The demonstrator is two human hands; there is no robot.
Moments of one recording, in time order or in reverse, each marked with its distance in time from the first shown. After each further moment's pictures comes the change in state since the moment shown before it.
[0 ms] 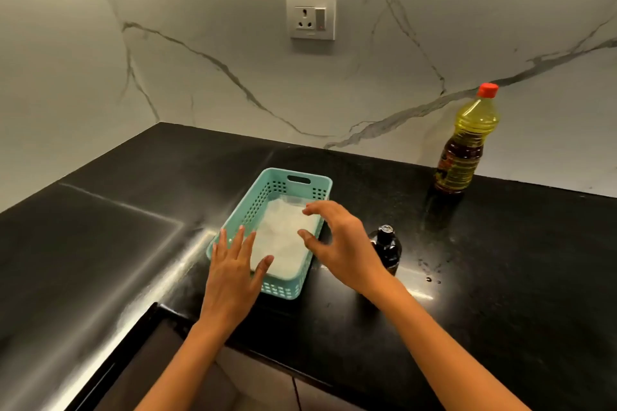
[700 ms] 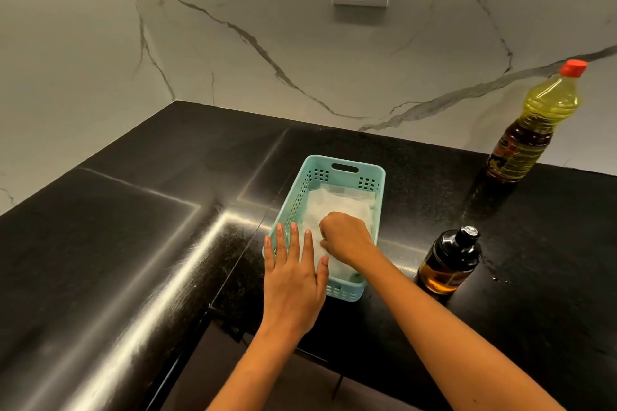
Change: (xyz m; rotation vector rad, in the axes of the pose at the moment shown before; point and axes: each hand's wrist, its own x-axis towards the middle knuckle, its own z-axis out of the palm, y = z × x) left_hand 0.007 -0.024 0.012 0.246 -0.077 0.106; right_hand 0.072 0.026 0.125 -0.672 -0.489 0.197
